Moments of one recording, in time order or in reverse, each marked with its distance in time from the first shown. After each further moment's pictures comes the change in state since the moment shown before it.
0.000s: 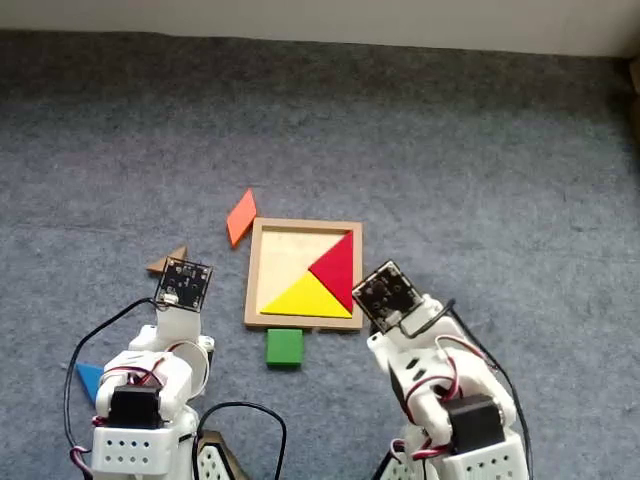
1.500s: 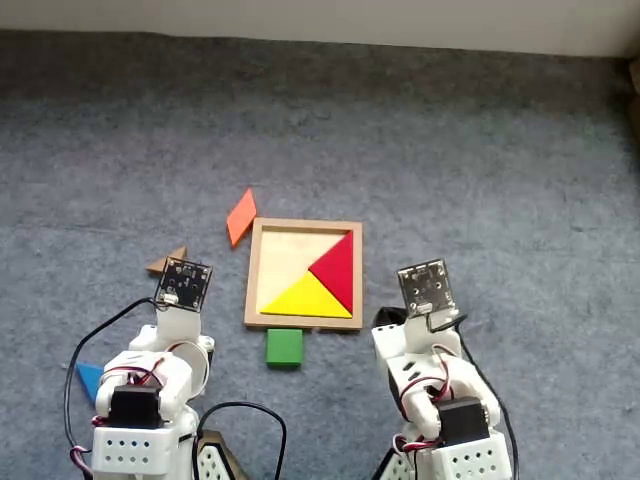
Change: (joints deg) left arm 0.0 0.0 0.0 0.0 0.0; right arm 2.9 -5.5 14.7 -4.7 -21.3
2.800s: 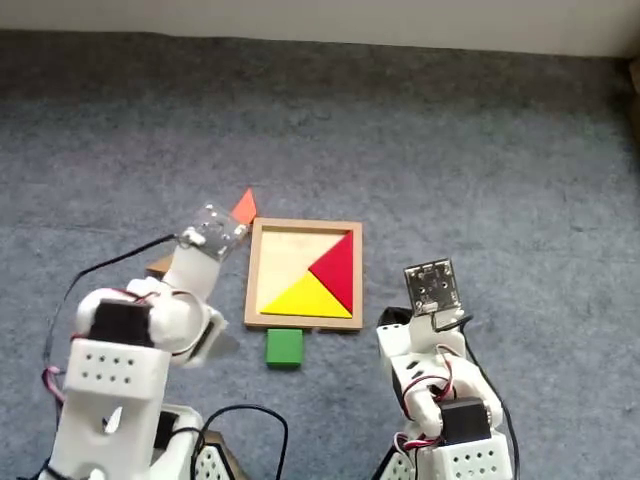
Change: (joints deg) left arm 5.5 47.3 -42.4 10.2 -11.8; right arm 2.1 0.0 0.0 0.5 0.0
